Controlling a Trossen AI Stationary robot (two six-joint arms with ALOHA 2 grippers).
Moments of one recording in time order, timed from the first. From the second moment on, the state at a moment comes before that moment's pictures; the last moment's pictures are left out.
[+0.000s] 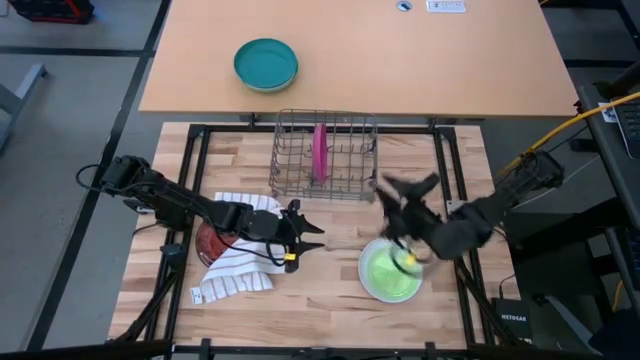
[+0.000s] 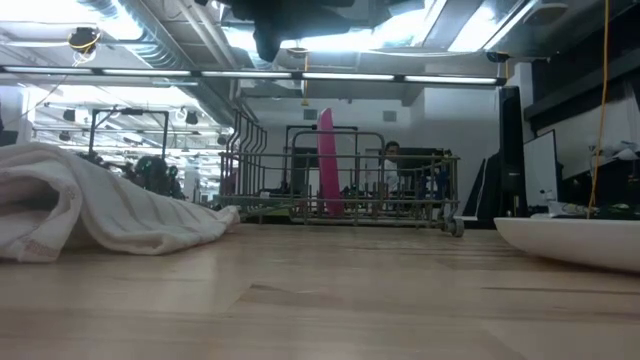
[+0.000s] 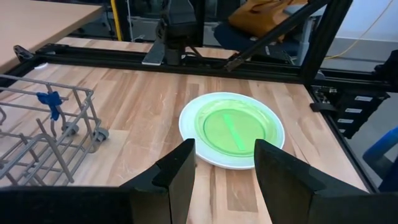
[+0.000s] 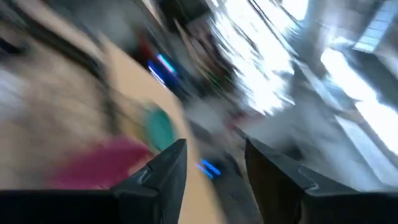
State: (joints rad) left arm -0.29 1.52 0.92 0.27 -0.29 -0.18; right arm 0.63 1.27 1.21 -0.16 1.37 -0.75
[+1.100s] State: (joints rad) left arm -0.29 1.52 0.92 0.24 -0.30 -0.02; right arm 0.32 1.42 1.03 -1.06 -0.01 0.17
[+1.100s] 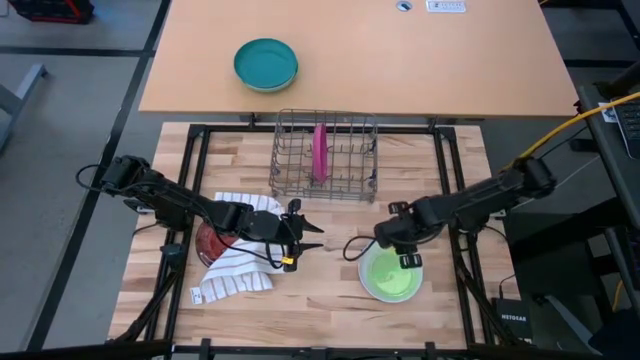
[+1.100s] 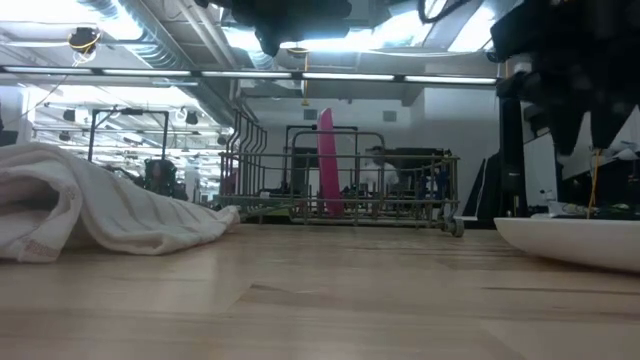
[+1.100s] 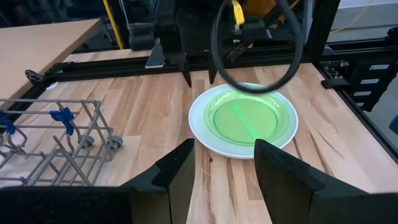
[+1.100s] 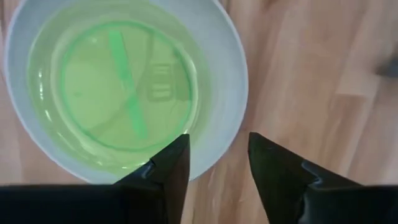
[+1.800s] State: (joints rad) left arm -0.26 1.52 0.92 0.24 -0.30 -0.03; right arm 0.26 1.52 0.90 -0.82 -0.13 -0.05
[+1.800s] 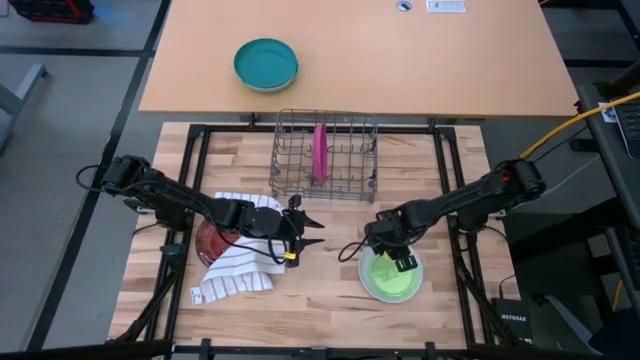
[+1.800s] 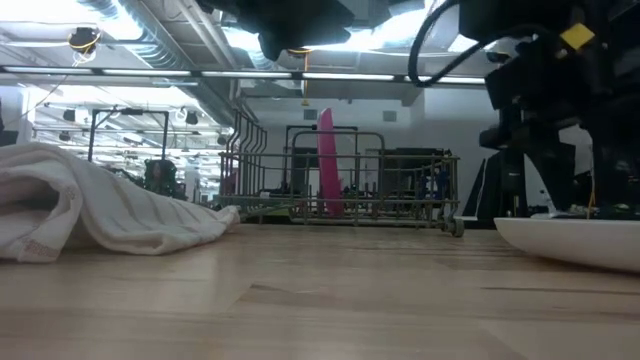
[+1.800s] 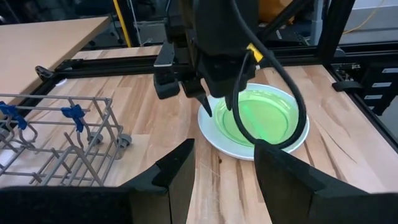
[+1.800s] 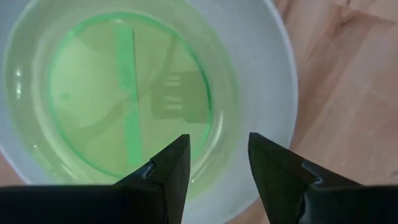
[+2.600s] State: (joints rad) left arm -0.26 1.52 0.92 0.24 -0.30 -0.03; right arm 0.26 1.62 0.89 -0.74 -0.14 -0.09
